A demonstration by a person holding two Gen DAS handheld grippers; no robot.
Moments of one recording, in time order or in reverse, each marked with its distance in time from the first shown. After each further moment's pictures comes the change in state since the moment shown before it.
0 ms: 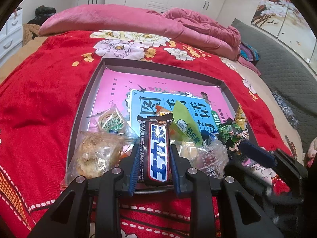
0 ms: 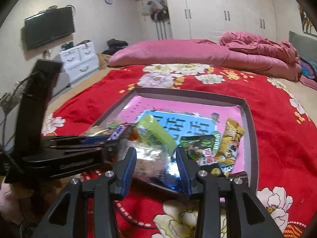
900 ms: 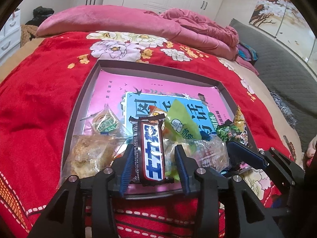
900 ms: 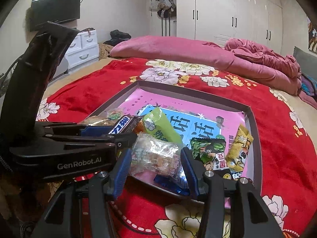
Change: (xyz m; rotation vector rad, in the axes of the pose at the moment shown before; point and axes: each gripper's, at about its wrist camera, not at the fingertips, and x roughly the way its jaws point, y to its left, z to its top) left arm 0.004 -0.004 0.004 0.006 -0.001 -0.020; right arm 0.020 0.018 0.002 -0.092 0.026 -0.094
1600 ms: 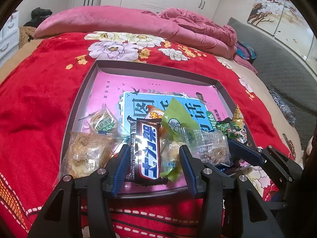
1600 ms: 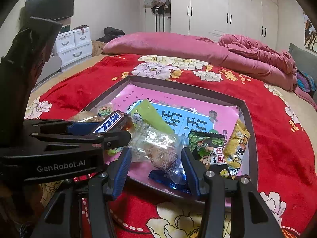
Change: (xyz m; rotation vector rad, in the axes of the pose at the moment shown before) left arm -0.001 -0.005 -0.002 0.018 -0.001 0.001; right arm 0.001 -0.005 -0.005 0.010 0.027 -0.035
